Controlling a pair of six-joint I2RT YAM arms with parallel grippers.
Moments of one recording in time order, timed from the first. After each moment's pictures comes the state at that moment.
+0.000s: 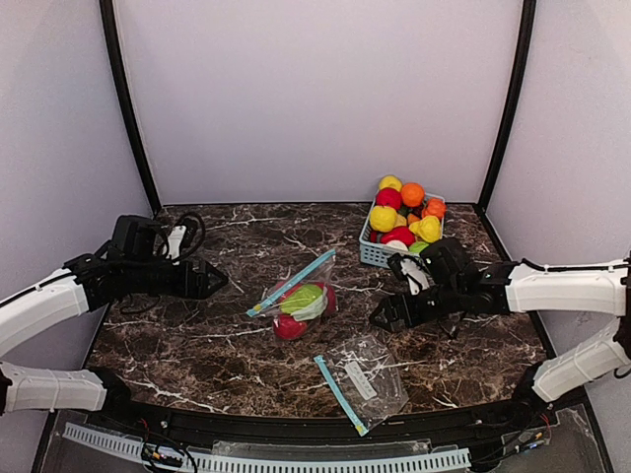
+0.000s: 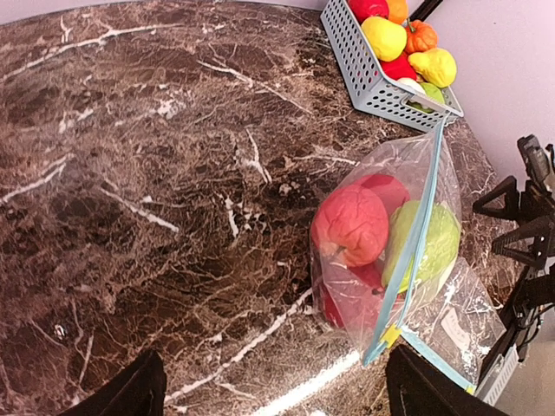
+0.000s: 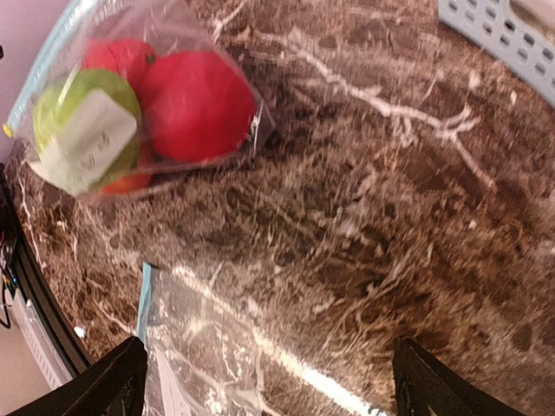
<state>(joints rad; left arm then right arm) -0.47 0.99 0.73 -0.42 0.23 -0.33 0.76 1.30 0.72 -0.24 -0.20 0.38</state>
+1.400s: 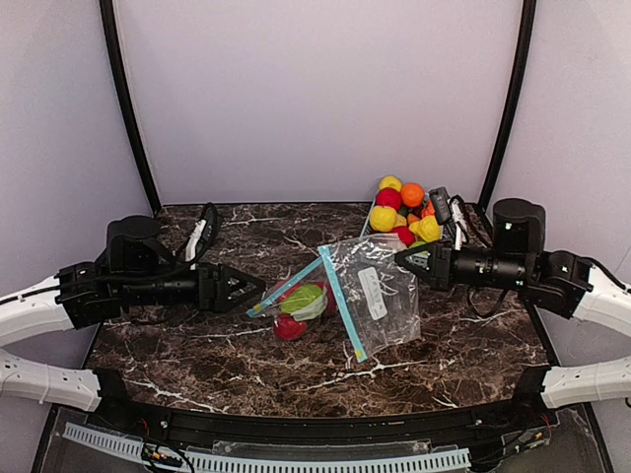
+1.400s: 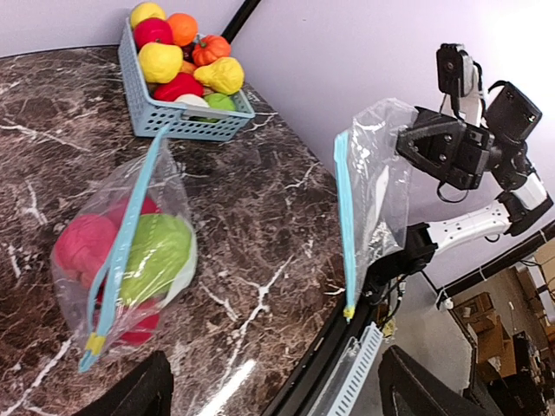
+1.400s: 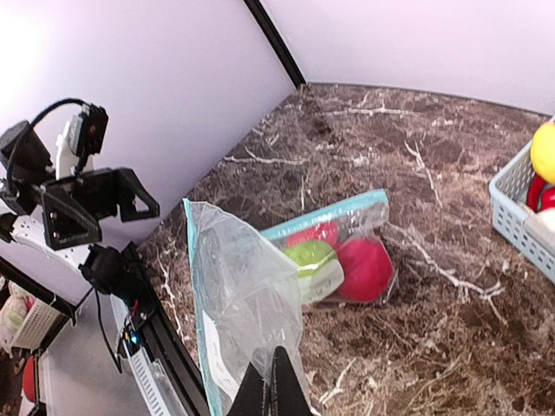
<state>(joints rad) -0.90 0.89 0.76 -0.24 0.22 -0.59 0.86 0.89 0.80 -0.24 -0.20 0.46</state>
